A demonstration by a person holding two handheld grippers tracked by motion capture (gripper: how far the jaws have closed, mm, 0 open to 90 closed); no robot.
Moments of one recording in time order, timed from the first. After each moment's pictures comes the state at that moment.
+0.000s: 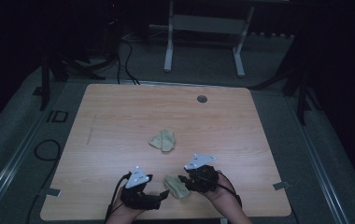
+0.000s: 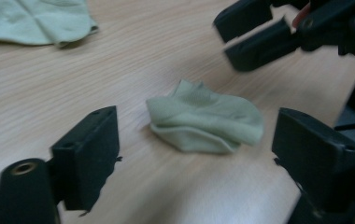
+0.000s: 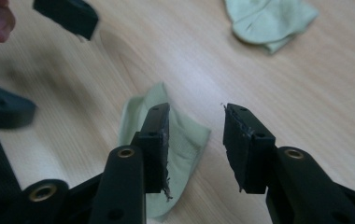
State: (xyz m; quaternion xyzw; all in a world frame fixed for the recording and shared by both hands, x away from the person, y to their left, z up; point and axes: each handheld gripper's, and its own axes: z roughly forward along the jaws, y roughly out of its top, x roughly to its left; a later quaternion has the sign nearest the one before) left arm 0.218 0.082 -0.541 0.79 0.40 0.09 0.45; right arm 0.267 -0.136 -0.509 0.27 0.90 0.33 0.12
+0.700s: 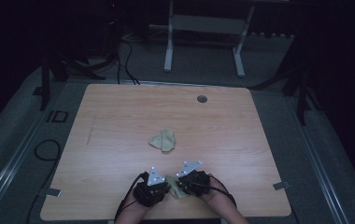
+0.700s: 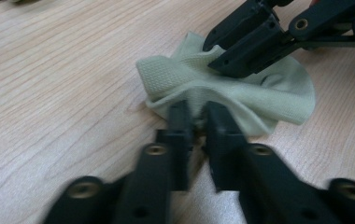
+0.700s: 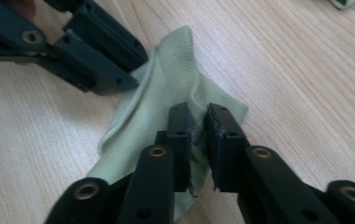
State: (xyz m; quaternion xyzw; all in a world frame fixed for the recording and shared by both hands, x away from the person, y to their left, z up) left arm 0.231 0.061 -0.567 0.84 0.38 0.10 0.38; right arm 0.272 -0.122 -0.547 0.22 0.93 0.27 0.10
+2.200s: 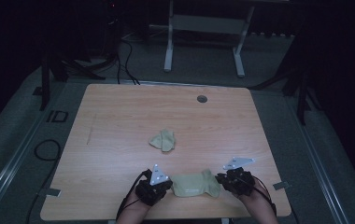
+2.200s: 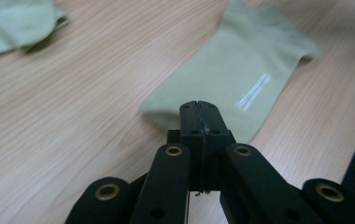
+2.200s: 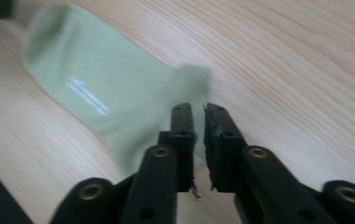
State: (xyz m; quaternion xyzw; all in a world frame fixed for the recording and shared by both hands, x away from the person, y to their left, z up) left arm 0.230 0.048 -0.541 0.84 0.36 0.11 0.39; right arm 0.265 -0.237 -0.512 0.36 0.88 0.29 0.12
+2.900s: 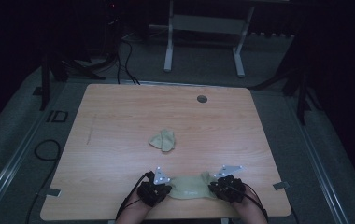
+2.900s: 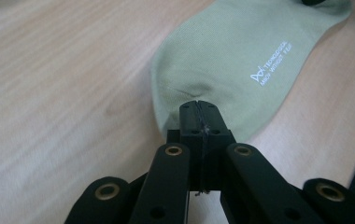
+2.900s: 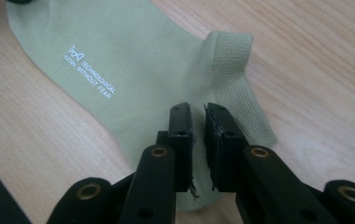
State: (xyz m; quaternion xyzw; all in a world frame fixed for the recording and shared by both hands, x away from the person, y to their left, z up) left arm 0.229 0.054 -0.560 0.86 0.36 0.08 0.34; right arm 0.255 -0.224 -0.547 0.36 0.89 0.27 0.10
